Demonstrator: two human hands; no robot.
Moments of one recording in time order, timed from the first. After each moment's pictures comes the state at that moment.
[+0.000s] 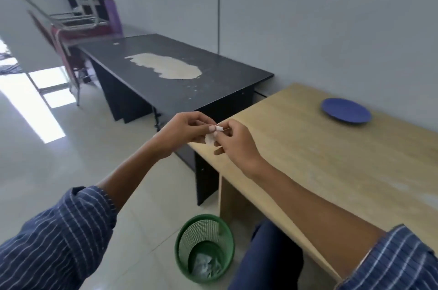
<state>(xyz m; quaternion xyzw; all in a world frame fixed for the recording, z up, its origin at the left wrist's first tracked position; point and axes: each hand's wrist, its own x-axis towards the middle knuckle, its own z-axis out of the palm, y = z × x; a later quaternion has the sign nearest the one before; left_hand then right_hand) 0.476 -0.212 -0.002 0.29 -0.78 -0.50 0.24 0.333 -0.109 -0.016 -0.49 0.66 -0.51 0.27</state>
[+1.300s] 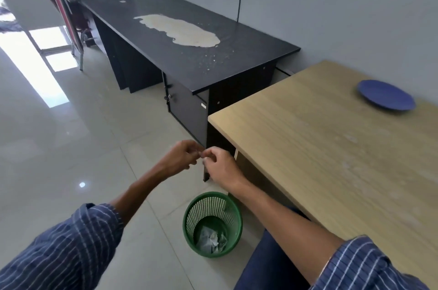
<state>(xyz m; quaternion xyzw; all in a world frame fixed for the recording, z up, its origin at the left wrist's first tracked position) 0.531 -0.222 -0.136 0.45 -0.76 -0.44 0.14 0.397 -0.142 -0.143 -0.50 0.69 -0.35 0.38</state>
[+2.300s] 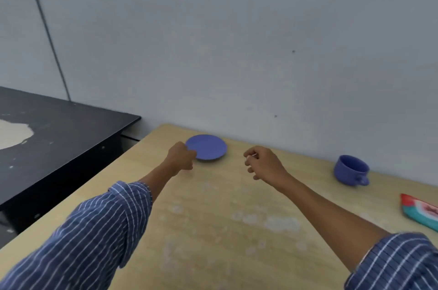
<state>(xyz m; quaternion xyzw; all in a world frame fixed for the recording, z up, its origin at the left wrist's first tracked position) 0.067 -0.173 -0.005 0.33 -0.77 -0.53 0.15 -0.023 0.059 0.018 -0.25 0.86 -0.44 0.10</state>
